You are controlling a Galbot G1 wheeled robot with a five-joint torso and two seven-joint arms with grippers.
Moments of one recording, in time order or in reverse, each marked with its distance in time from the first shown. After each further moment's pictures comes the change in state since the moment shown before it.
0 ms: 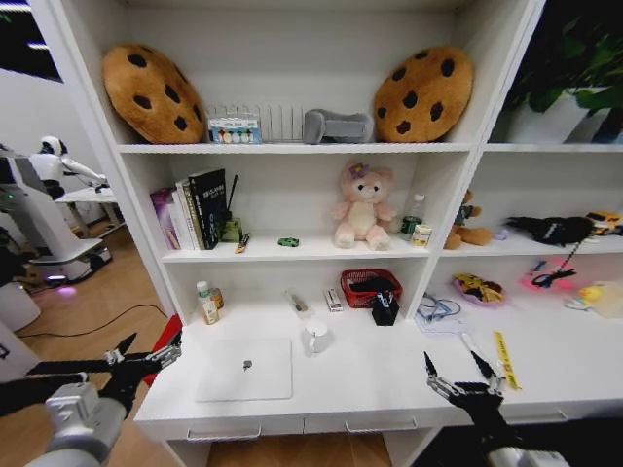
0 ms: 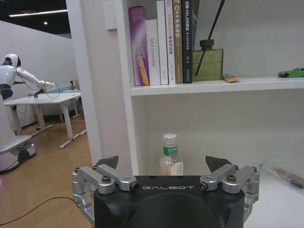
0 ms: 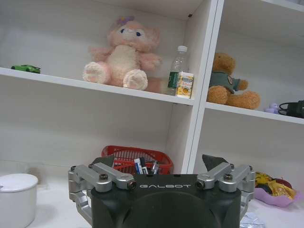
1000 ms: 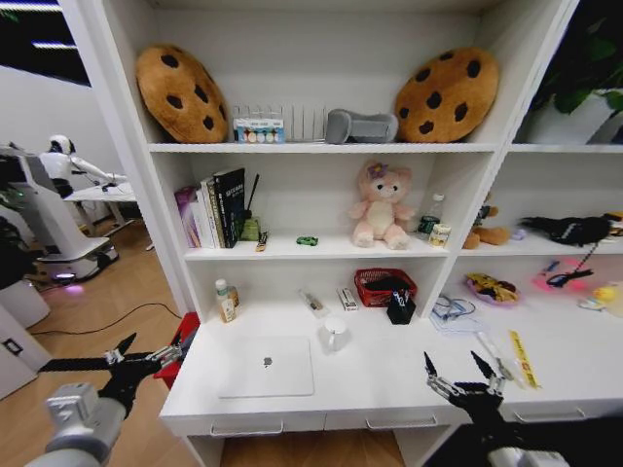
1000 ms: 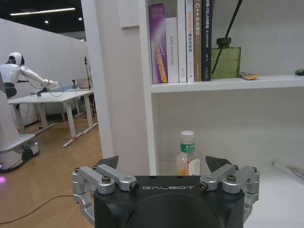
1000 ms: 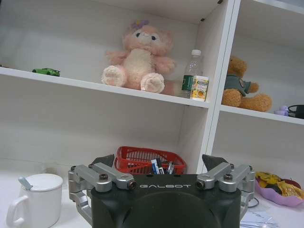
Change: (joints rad) left arm 0.000 0.000 0.000 0.000 0.000 0.000 0.000; right arm 0.000 0.000 0.000 0.000 0.000 0.000 0.000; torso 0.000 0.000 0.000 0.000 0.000
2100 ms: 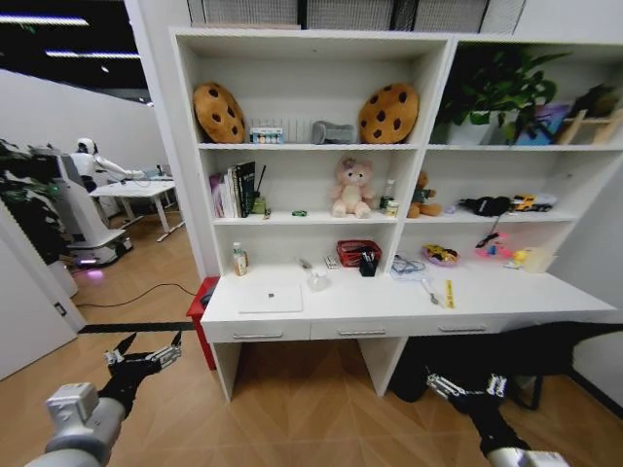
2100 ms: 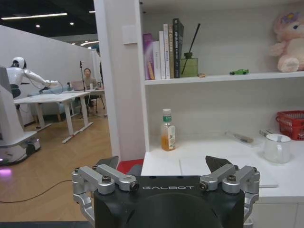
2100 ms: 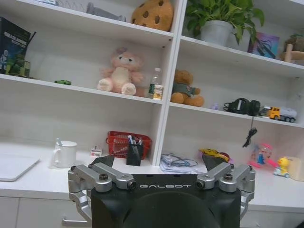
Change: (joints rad) left arm 0.000 0.000 0.000 0.000 0.000 0.000 0.000; right arm 0.000 0.000 0.000 0.000 0.000 0.000 0.000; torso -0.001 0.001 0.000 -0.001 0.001
